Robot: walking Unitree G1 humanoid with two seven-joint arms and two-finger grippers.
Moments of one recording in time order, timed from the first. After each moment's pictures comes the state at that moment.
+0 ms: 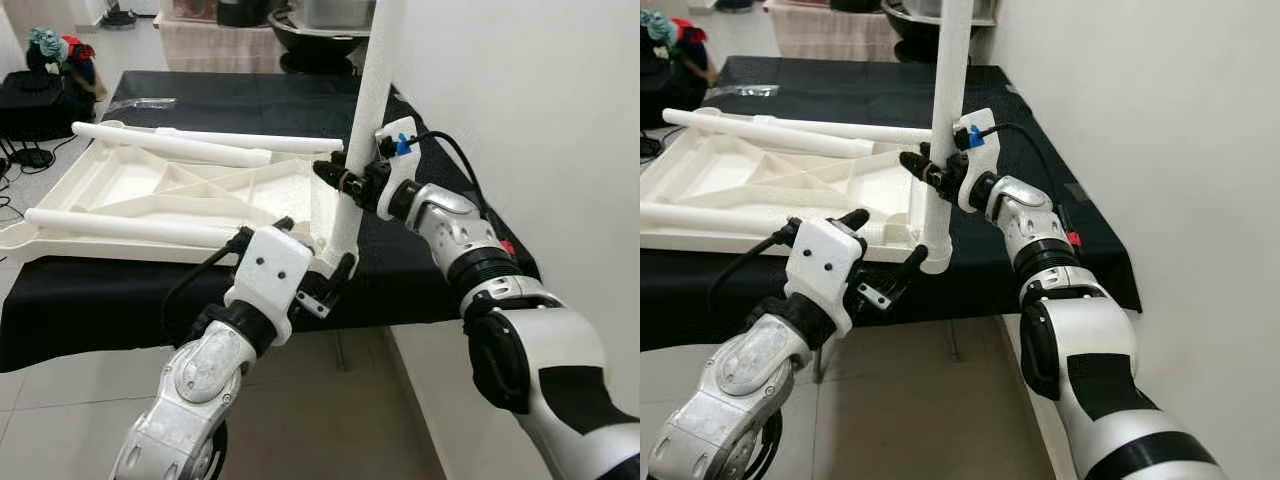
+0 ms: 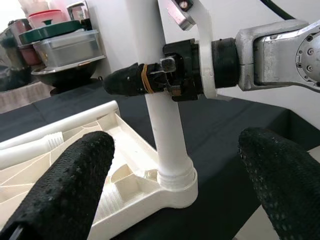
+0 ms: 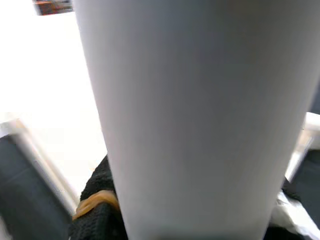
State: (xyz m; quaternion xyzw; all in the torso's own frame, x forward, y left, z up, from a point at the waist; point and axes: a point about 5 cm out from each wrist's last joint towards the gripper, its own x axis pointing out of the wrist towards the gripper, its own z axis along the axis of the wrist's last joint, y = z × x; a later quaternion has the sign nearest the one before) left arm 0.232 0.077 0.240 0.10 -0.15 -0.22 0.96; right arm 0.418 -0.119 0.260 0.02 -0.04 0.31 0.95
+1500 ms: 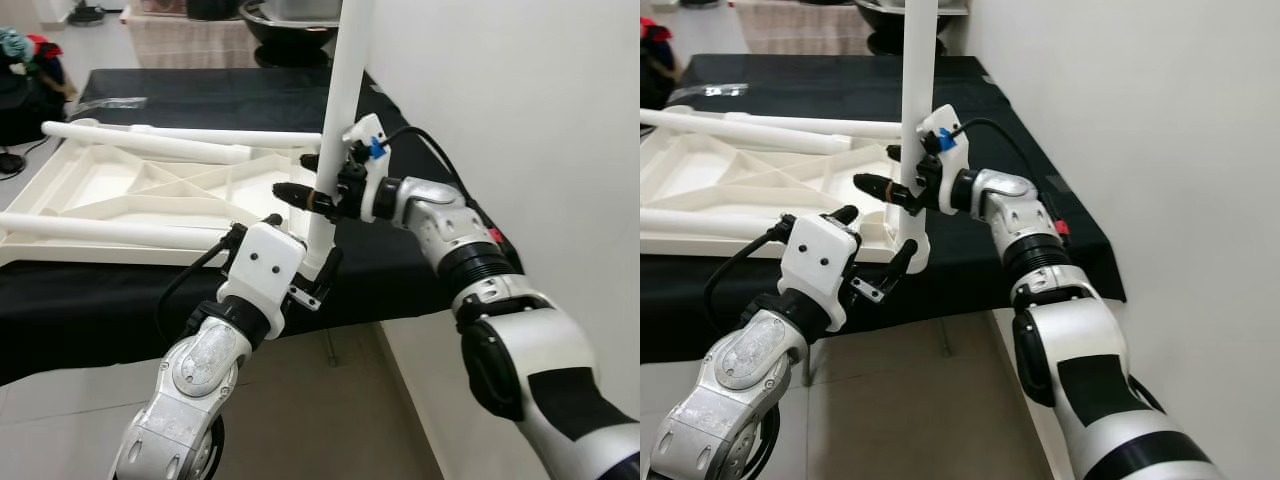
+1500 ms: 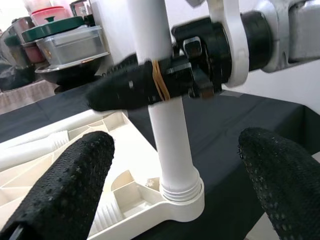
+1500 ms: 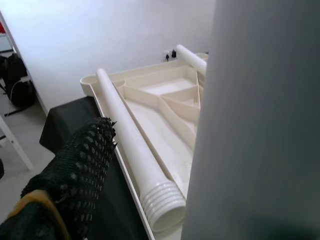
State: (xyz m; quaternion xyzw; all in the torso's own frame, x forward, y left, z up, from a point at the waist) left arm 0.237 0.084 0.242 0.11 -0.15 -0.19 0.96; right arm 0.401 -0.098 0.276 -0.03 -0.04 0.52 0.85
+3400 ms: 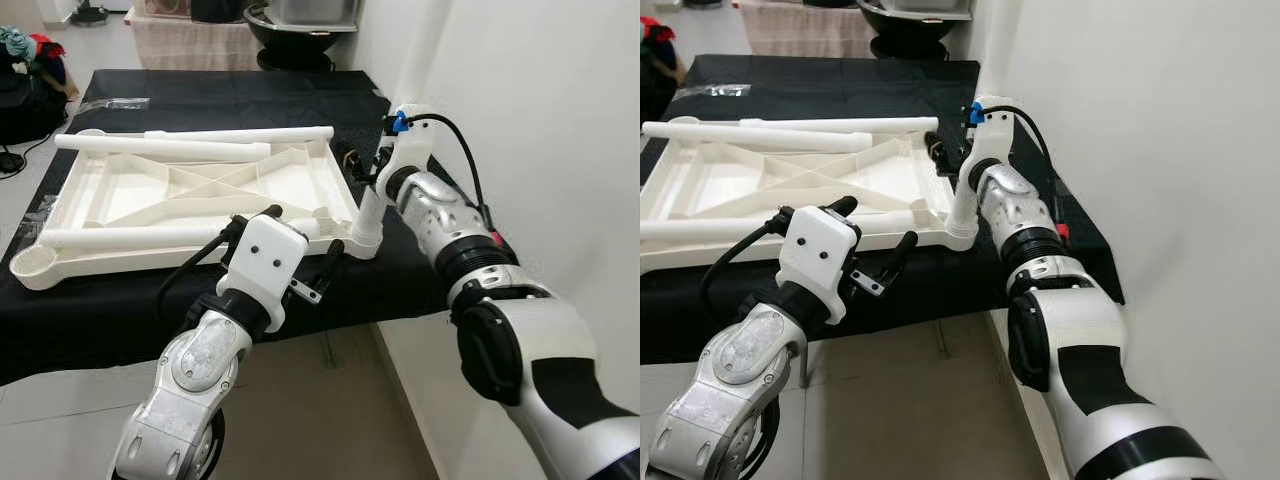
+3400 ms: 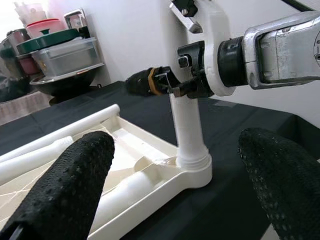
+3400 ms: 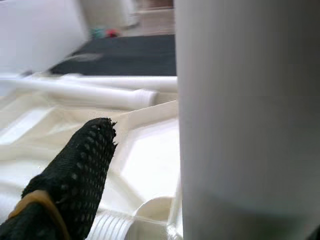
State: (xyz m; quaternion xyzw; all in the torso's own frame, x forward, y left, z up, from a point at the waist) left arm 0.238 0.081 0.249 0.12 -0.16 -0.19 0.96; right arm 0.422 -0.111 0.268 0.04 0.00 0.27 0.96
